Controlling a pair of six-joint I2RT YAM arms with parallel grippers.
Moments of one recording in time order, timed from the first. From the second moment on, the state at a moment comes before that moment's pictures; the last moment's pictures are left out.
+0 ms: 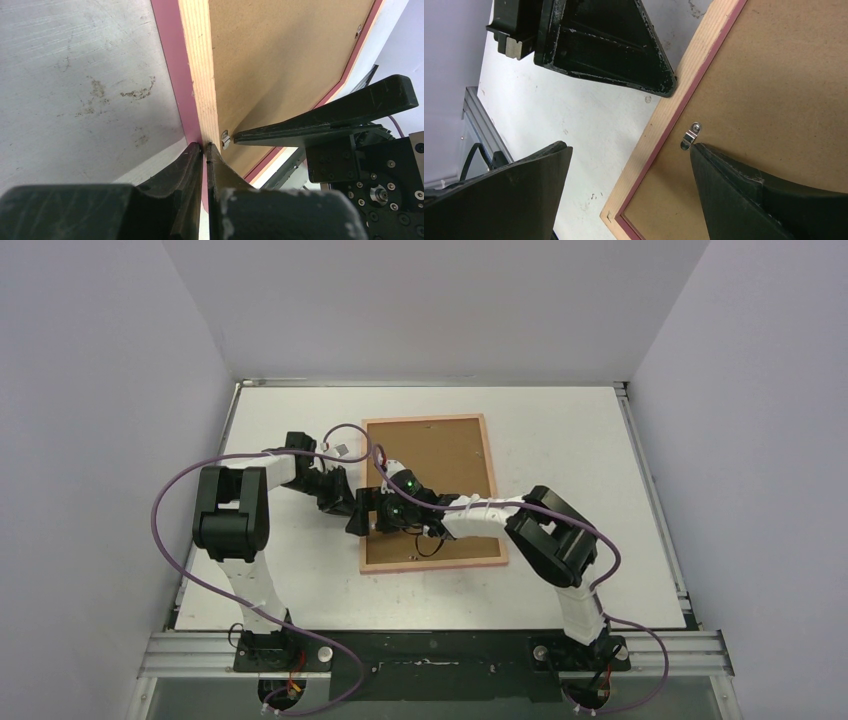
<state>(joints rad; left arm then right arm) -0.06 1.93 1.14 -0.59 0.75 -0.15 0.93 2.01 1.21 0.19 -0.21 0.70</state>
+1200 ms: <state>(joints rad) -0.05 1.93 1.14 -0.59 0.75 -0.13 0.96 2.03 1.17 0.34 -0.09 0.81</state>
